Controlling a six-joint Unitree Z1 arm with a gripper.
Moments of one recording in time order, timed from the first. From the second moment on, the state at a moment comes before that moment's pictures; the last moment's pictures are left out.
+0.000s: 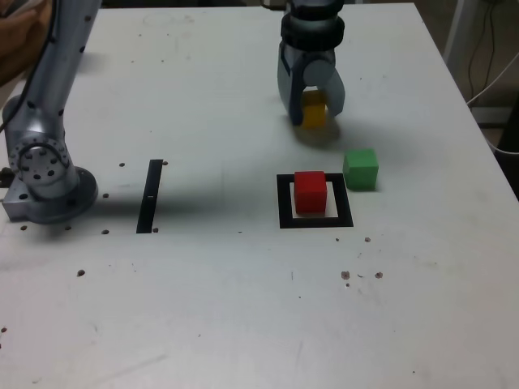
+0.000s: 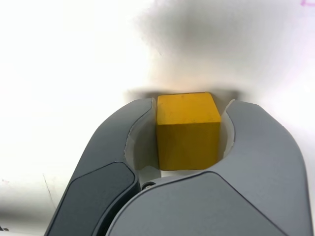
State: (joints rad) arm 0.39 2.10 -1.59 1.07 0.05 0.22
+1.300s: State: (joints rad) arm -0.15 1.87 -1.55 1.25 0.06 -0.13
